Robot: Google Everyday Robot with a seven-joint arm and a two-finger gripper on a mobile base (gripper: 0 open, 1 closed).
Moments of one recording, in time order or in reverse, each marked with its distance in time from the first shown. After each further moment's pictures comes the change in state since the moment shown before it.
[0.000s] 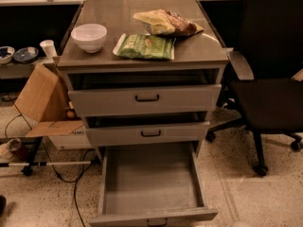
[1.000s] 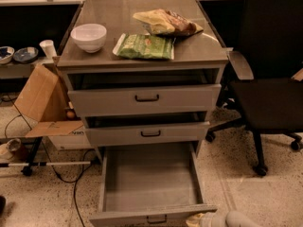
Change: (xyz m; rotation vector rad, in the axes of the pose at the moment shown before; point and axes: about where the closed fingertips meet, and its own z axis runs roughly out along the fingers) arm 0.007 -0.080 0.021 0.121 0.036 0.014
